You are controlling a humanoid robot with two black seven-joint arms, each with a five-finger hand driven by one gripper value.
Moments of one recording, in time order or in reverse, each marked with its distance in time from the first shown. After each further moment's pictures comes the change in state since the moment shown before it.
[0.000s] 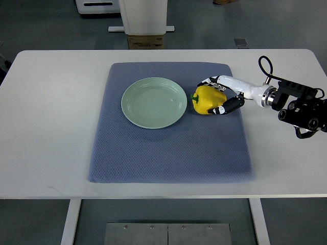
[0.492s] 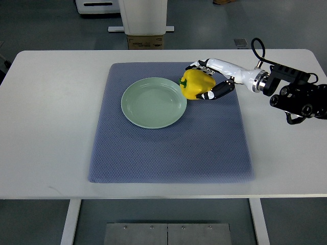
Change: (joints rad) left arm 0.000 0.000 0.000 0.000 0.000 0.000 0.000; right arm 0.089 0.068 0.026 0.006 0.013 0.001 0.002
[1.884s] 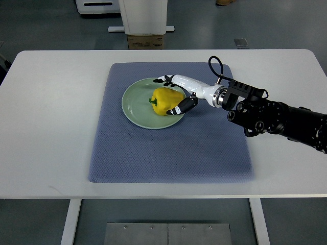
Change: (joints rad) left arm 0.000 0.000 0.000 0.000 0.000 0.000 0.000; right arm -0.106 0.221 0.052 -0.163 0.000 -0.001 -0.097
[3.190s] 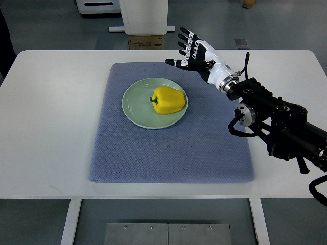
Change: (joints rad) left arm 0.000 0.000 0.000 0.000 0.000 0.000 0.000; right arm -0.220 -0.053 0.806 -0.006 0.349 0.256 -0.067
